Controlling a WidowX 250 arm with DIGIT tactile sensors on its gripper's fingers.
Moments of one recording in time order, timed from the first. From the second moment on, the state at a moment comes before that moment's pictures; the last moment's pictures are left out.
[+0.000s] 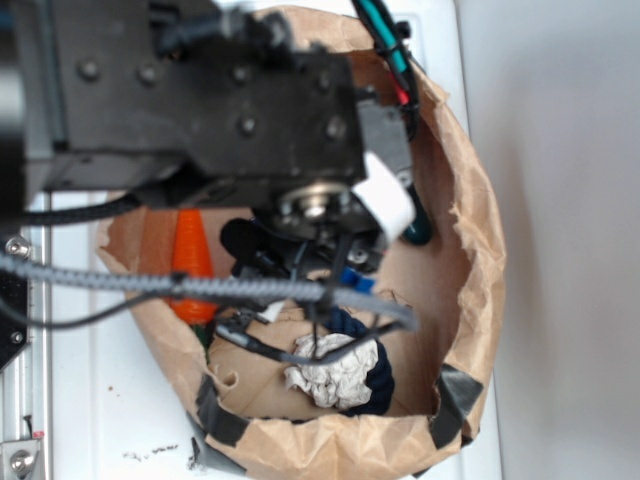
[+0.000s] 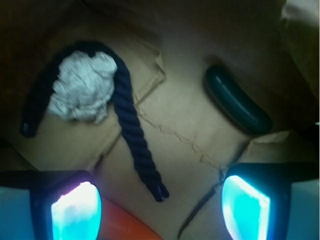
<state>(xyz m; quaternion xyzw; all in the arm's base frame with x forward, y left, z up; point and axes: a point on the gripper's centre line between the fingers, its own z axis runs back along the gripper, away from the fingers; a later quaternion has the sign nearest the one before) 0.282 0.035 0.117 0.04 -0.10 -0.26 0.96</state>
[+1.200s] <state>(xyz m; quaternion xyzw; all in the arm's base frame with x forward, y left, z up) 0.291 -0.051 0.082 -0.08 -0.10 -0.30 0.94</state>
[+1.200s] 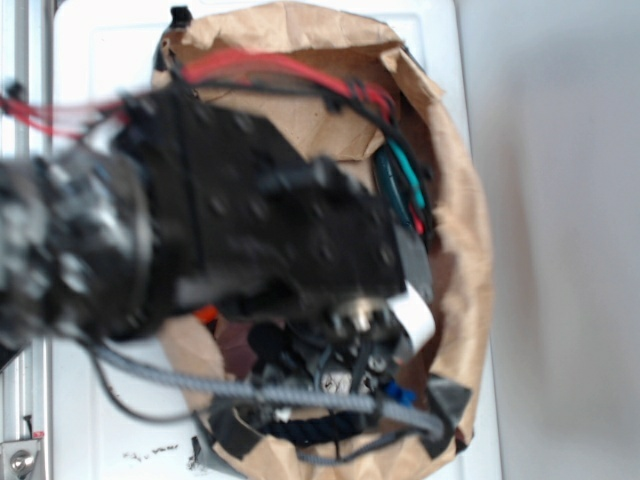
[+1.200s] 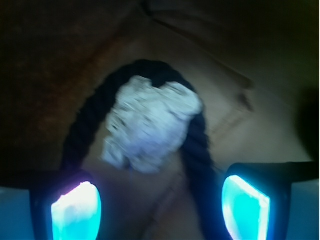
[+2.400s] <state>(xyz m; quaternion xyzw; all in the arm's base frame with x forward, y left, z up) 0.303 -0.056 0.058 0.01 0.00 -0.22 0.98</state>
